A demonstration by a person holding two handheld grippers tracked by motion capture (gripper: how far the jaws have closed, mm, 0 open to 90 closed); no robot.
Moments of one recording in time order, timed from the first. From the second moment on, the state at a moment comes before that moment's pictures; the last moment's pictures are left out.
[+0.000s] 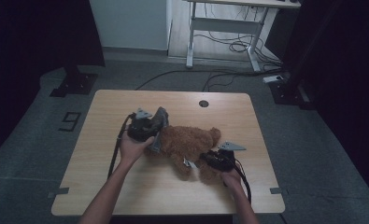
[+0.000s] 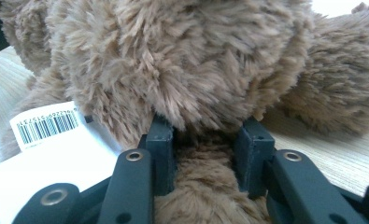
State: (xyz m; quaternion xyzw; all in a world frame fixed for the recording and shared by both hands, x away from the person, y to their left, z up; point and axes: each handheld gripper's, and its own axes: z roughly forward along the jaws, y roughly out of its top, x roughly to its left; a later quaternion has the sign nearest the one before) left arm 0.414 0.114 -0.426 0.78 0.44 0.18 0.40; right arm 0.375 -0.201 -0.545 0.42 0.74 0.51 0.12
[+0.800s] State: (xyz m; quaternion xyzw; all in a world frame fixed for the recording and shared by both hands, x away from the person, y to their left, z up) left arm 0.372 0.117 -0.475 0.78 0.42 0.19 0.43; right arm 0.366 -0.217 -0.544 0.42 0.75 0.50 0.10
